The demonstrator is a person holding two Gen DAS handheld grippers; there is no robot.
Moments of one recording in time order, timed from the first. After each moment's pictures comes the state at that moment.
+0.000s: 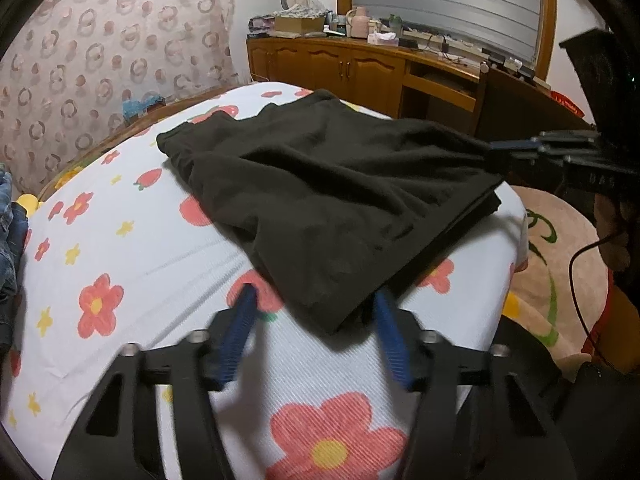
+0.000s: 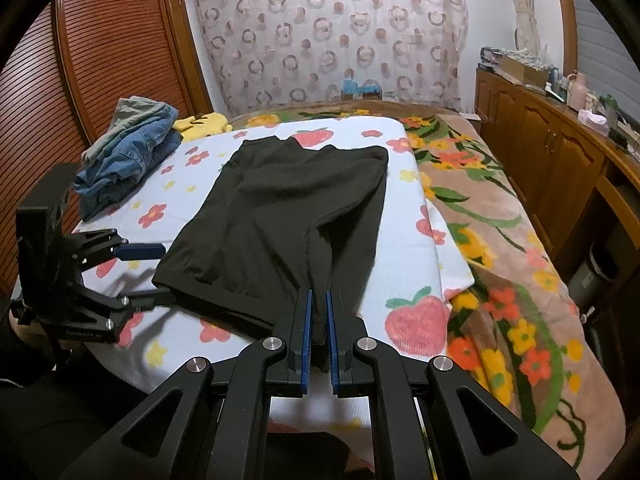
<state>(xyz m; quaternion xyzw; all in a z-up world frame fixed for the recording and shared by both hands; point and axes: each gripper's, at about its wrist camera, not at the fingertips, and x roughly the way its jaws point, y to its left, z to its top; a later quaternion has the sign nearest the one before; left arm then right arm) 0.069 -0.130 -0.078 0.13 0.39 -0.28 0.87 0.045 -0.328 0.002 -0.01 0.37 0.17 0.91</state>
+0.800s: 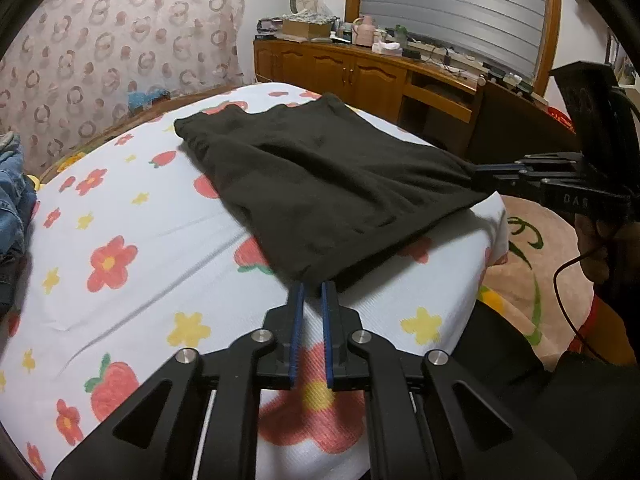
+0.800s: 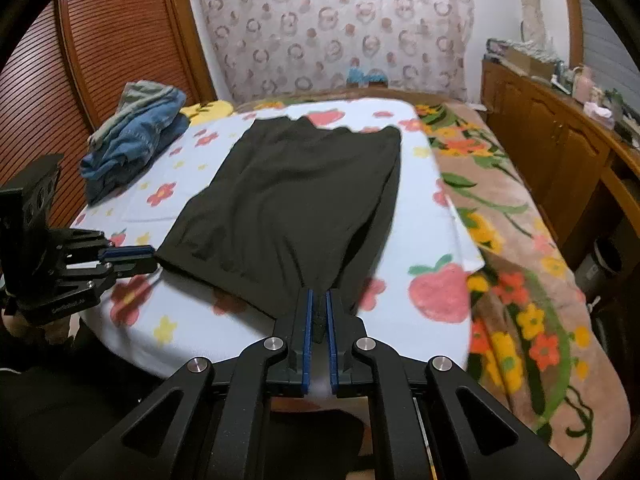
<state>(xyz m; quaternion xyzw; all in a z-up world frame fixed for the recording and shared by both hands) 0.047 -0.108 -0.074 0.09 0.39 -0.28 0.87 0.040 -0.320 0.002 -0.01 0.38 0.18 0.91</state>
